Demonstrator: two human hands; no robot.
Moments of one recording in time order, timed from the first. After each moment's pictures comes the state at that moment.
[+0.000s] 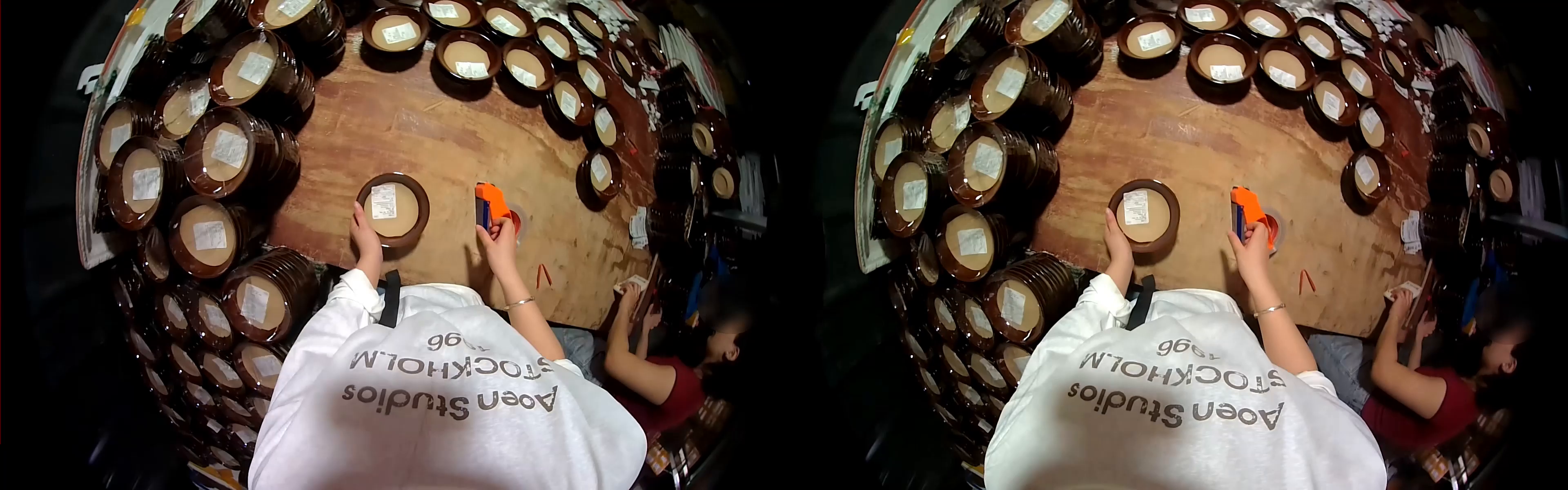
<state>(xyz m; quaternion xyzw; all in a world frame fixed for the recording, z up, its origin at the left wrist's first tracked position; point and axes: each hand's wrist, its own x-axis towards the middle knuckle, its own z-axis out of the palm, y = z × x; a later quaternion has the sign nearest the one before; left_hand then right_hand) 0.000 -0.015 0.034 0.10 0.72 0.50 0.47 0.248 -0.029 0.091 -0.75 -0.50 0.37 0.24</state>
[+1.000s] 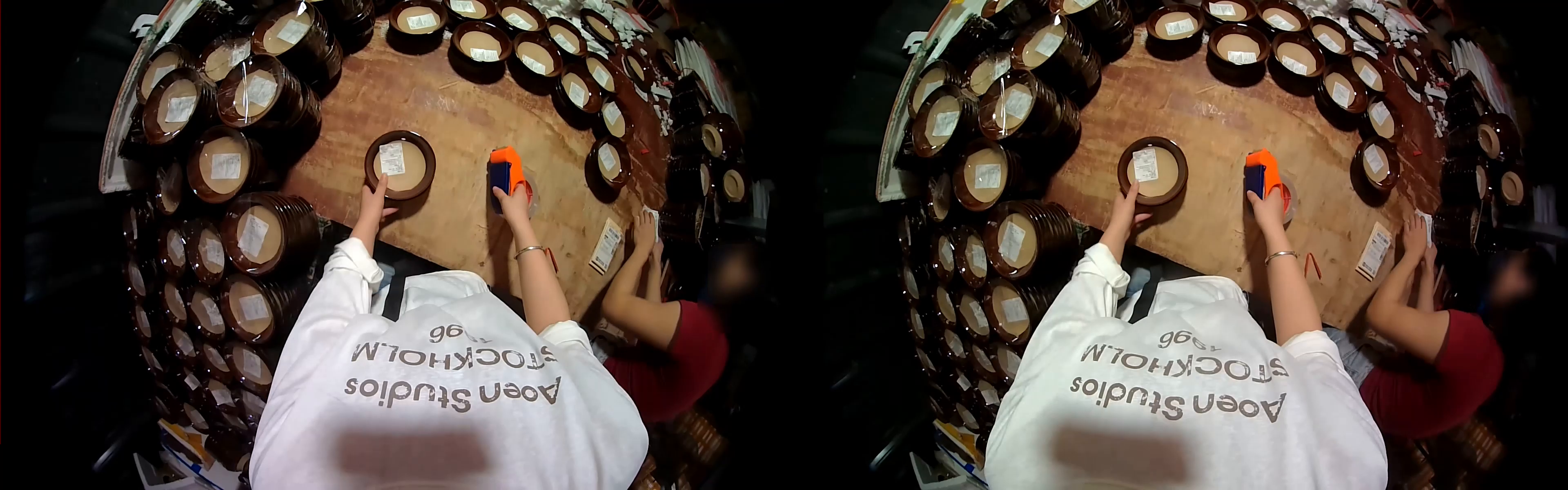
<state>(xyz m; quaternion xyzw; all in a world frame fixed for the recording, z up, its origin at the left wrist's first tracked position) -0.012 -0.048 0.046 0.14 0.67 0.37 0.63 0.289 -0.015 0.051 -0.79 -0.50 0.31 0.19</state>
